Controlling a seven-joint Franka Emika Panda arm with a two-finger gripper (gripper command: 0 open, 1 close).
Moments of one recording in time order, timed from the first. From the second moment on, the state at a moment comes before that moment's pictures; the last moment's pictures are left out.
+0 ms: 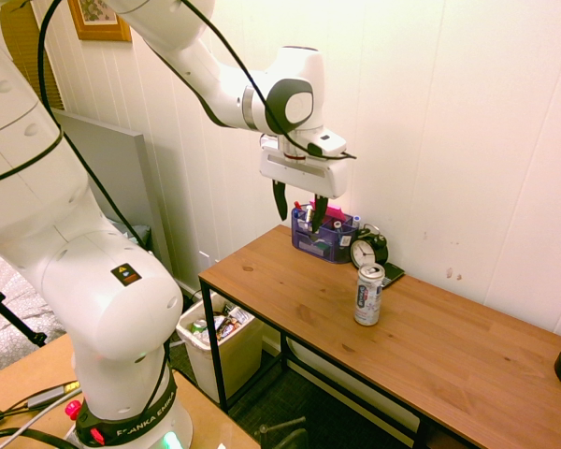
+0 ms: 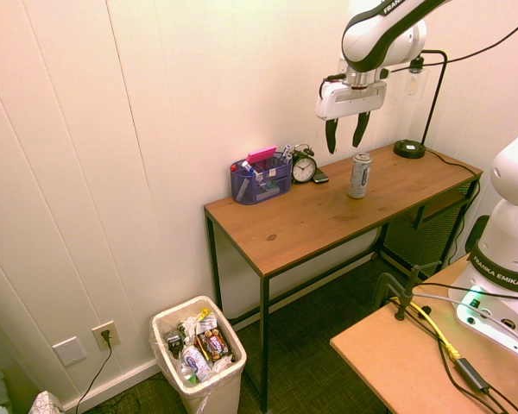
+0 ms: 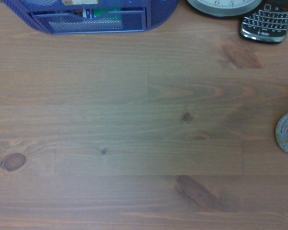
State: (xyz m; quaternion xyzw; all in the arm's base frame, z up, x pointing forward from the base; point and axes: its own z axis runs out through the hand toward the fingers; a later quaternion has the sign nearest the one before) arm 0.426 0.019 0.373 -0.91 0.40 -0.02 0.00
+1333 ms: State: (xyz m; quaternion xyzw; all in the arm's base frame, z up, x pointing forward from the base) arm 0.505 -0.126 0.230 -0.79 0.61 0.03 -0.04
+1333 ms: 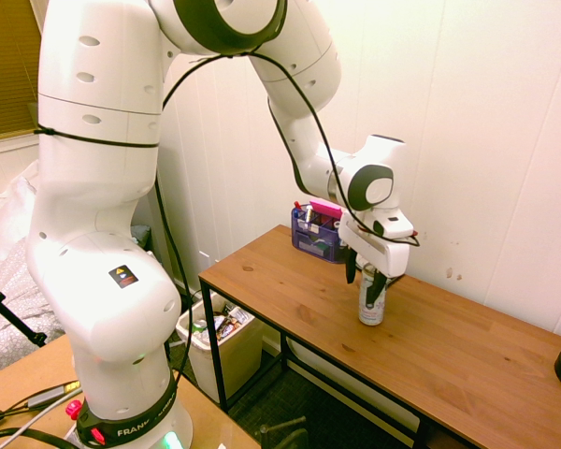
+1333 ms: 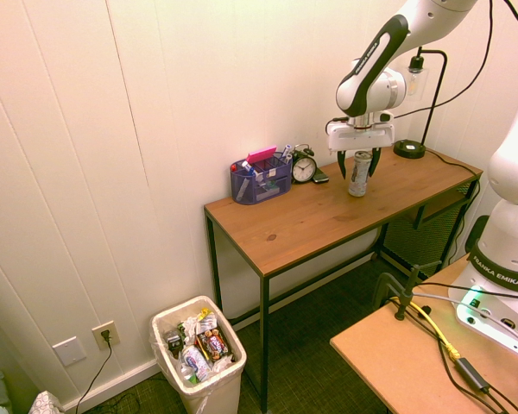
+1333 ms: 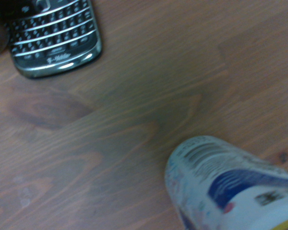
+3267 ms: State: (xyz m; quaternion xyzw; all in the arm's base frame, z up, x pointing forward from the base) arm 0.487 -0.036 0.347 -0.86 0.51 -0.03 0.05
